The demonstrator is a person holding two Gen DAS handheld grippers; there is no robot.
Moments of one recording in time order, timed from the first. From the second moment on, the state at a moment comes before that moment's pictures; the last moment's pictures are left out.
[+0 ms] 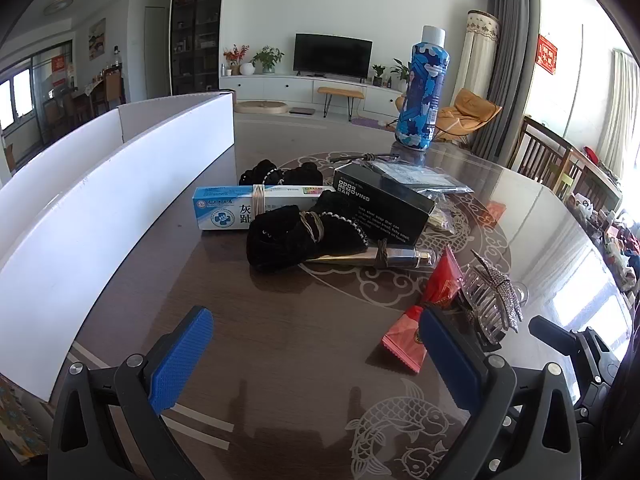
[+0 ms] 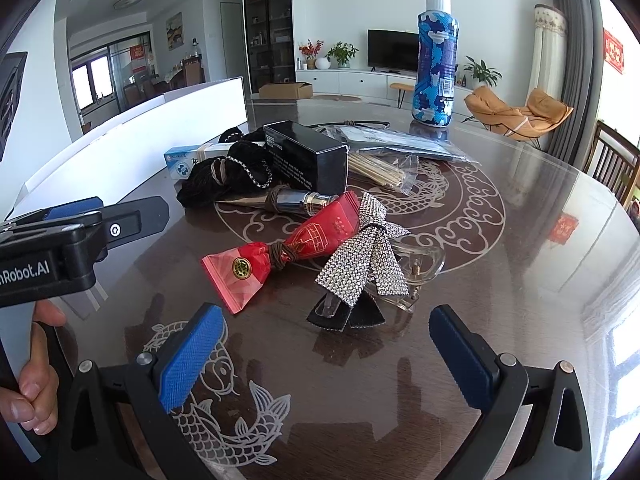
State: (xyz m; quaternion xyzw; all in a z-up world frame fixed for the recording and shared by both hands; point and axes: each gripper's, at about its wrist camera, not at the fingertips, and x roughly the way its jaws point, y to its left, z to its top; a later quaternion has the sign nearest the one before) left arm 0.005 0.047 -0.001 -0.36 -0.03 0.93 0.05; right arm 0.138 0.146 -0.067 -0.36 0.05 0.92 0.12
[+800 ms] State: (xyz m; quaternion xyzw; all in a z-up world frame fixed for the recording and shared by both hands) left arm 0.008 0.047 0.002 -0.36 -0.03 0.93 0.05; right arm 0.138 0.145 -0.067 -0.36 0.05 0.92 0.12
